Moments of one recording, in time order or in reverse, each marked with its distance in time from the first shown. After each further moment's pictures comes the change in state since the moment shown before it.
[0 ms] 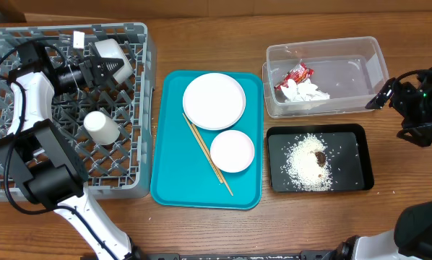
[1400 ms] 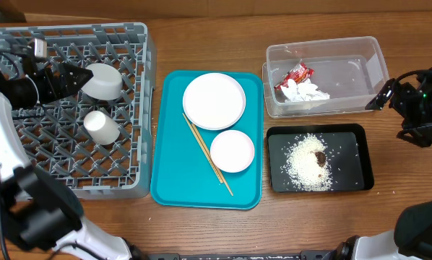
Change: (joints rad) left arm 0.141 -0.319 0.000 -0.293 -0.502 -0.125; right arm 0.000 0.000 0.000 -0.009 0.000 -0.010
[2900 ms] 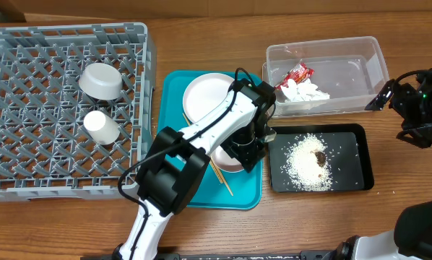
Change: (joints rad) left arm -1.268 0.364 0.000 -0.216 -0.673 -0.146; right arm 0.000 0.000 0.000 -0.009 0.000 0.000
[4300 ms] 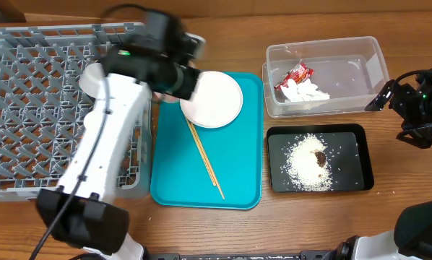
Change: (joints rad) left arm 0.461 -0.468 0.024 0.203 0.050 -0.080; right arm 0.000 0.000 0.000 -0.006 0.000 0.000
